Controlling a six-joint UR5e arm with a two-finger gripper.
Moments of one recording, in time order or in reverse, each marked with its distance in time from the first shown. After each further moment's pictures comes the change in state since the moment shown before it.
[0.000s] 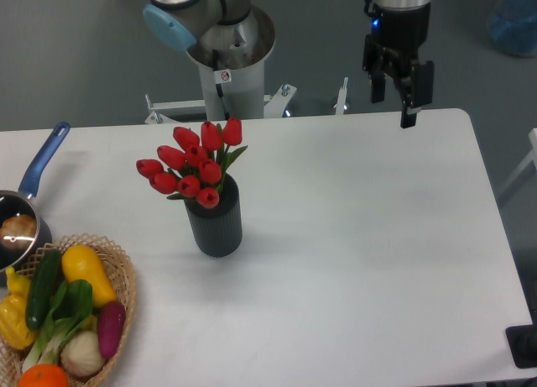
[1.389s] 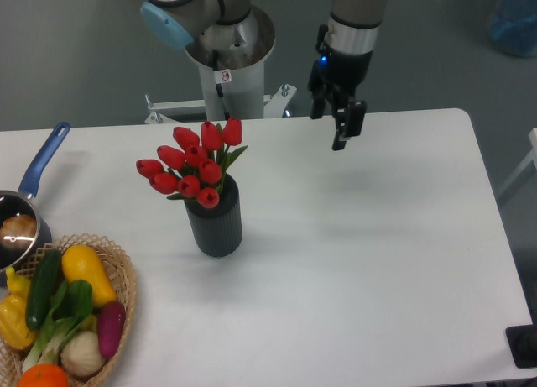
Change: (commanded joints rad) arm -0.043 0.028 -0.244 -0.139 -0.104 -0.011
